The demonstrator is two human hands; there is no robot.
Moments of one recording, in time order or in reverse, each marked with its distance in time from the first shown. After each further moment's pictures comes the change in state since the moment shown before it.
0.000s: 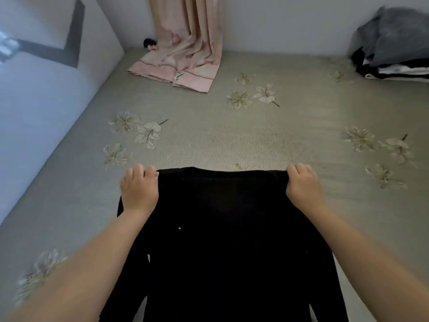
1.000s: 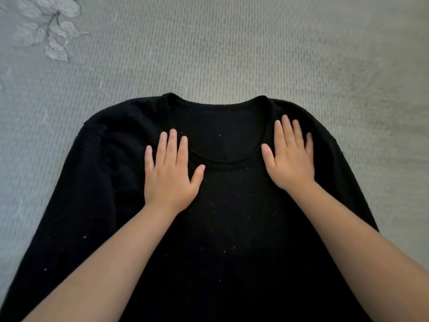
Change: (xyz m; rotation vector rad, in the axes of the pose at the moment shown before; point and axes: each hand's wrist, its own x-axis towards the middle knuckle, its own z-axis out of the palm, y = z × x) left_hand -0.011 0.006 0.285 -0.024 -0.455 0.125; right_hand 0.035 0.024 0.271 -0.145 -0.428 0.176
